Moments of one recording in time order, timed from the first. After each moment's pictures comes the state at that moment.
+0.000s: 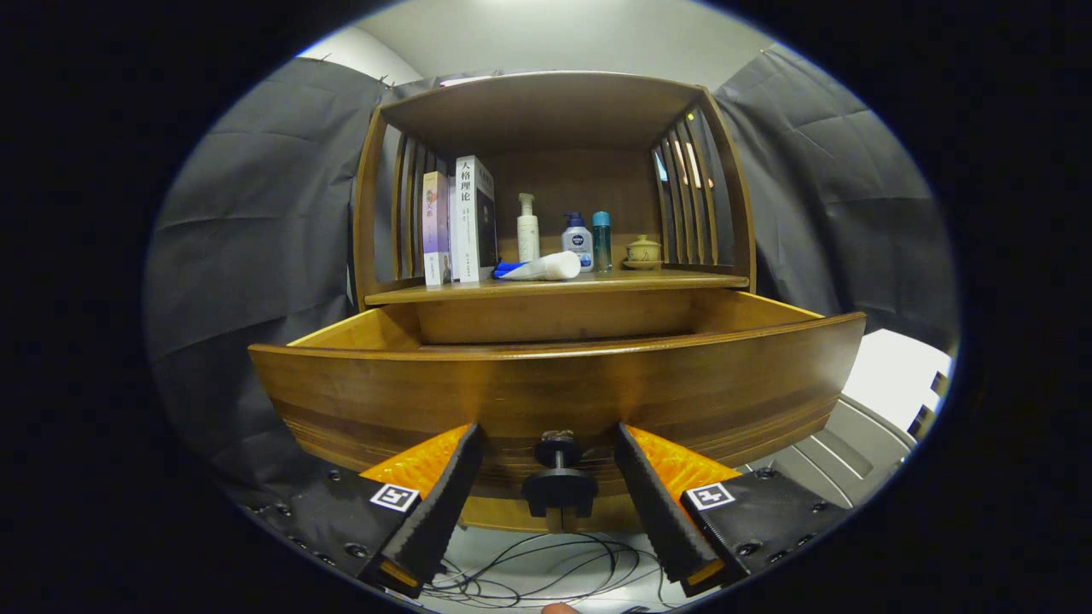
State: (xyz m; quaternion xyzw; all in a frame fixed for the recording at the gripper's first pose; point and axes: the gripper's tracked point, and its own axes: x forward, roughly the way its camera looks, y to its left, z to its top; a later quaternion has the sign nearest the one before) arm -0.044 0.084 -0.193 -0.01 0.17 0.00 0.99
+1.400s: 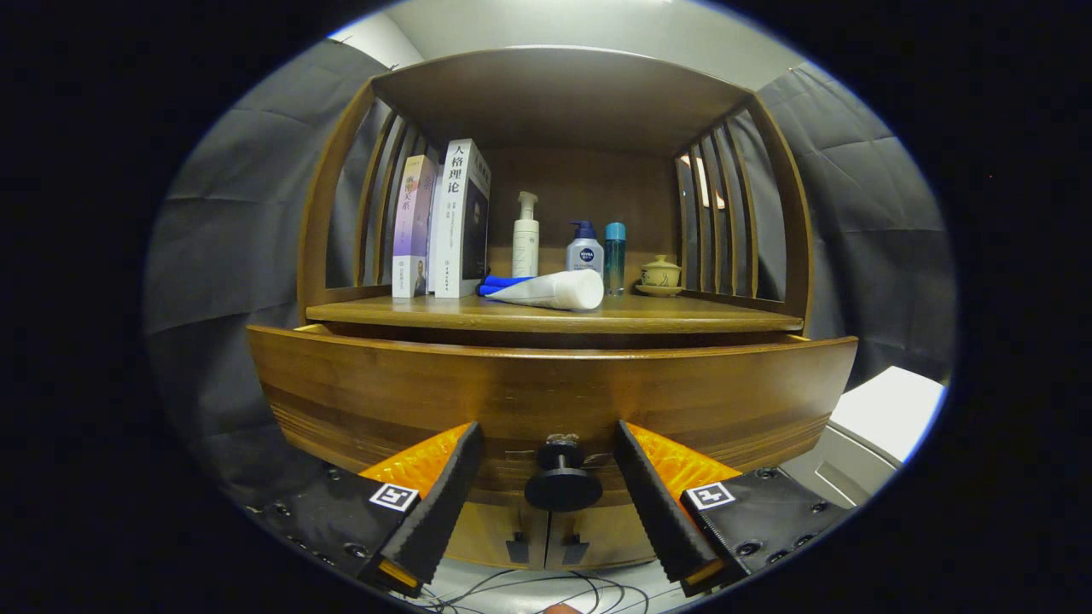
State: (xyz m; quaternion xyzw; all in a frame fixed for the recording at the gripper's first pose) arm 0.078 0.086 -0.197 -0.04 0.15 -0.03 0.99
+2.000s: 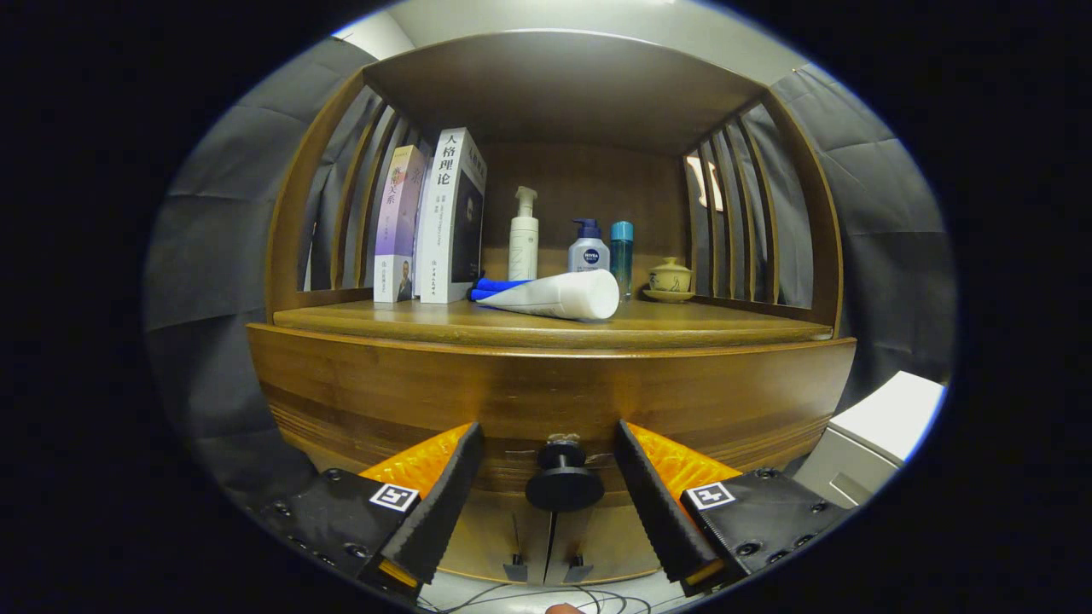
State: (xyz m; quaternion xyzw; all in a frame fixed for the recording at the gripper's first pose) arm 0.123 0.086 -0.205 -0.04 0.13 -0.03 0.99
